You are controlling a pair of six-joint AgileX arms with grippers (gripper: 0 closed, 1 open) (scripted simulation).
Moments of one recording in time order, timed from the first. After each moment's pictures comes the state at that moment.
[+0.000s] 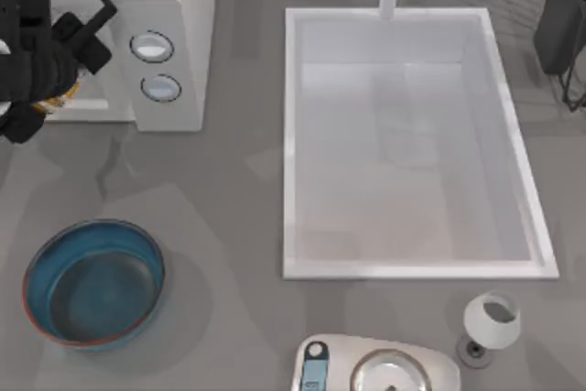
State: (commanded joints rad) left arm -0.15 1.86 1.10 0.04 -0.08 -0.81; right arm 0.00 0.00 0.00 0.00 0.00 0.00
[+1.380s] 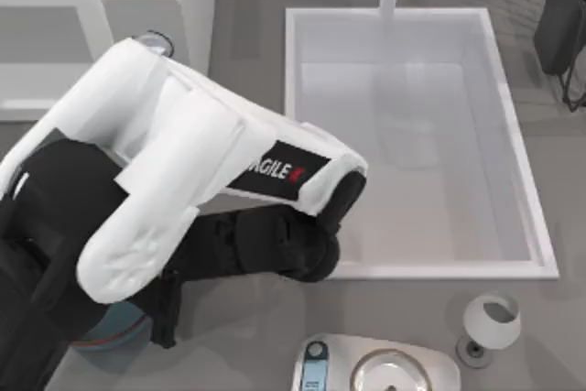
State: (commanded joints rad) left arm -0.80 2.45 1.51 -1.75 -0.77 -2.80; right arm 0.00 0.00 0.00 0.00 0.00 0.00
